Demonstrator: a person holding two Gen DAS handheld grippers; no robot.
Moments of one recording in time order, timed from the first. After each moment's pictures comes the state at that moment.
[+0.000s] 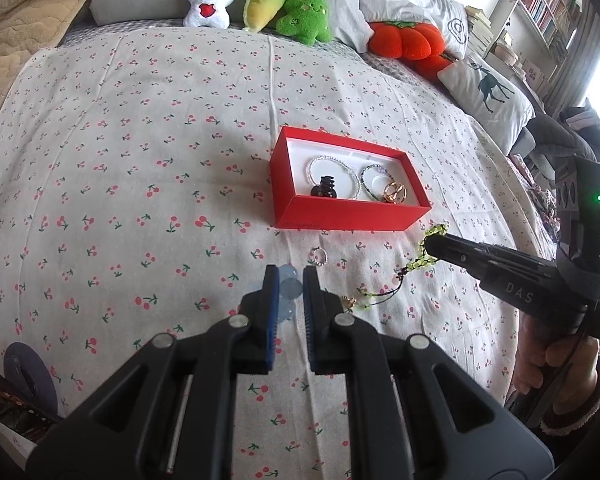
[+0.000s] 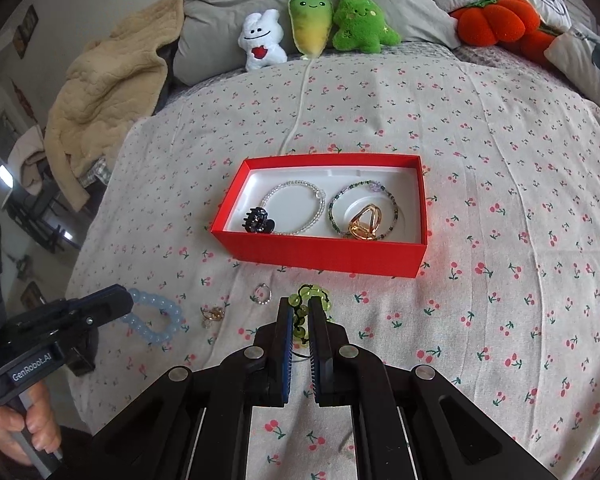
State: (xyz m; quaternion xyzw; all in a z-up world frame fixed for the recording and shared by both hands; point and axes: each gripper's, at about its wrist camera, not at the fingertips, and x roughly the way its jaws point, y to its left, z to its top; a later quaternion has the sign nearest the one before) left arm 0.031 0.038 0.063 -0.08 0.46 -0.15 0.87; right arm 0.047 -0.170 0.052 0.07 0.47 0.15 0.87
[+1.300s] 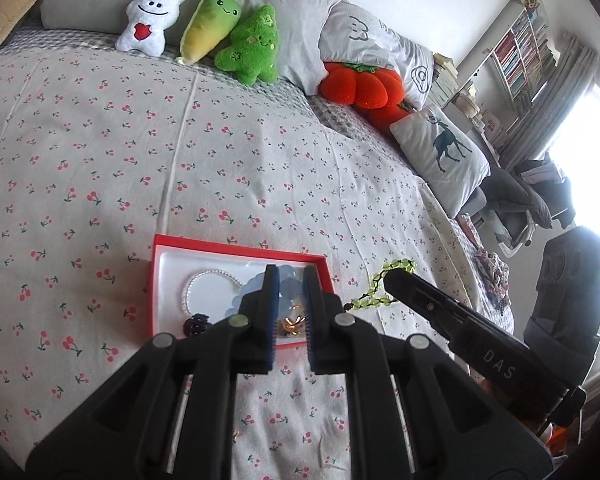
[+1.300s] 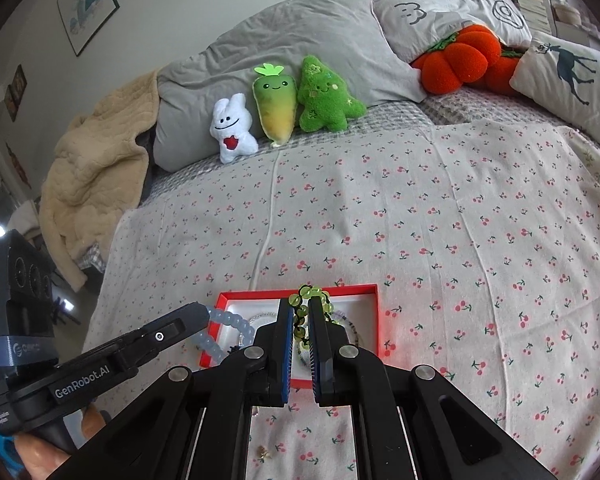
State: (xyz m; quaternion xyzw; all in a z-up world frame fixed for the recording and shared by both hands) left arm 0.126 -0.026 0.087 -0.19 0.41 -0.23 0.86; right arm 0.099 -0.215 0.106 0.13 0.37 0.11 0.91
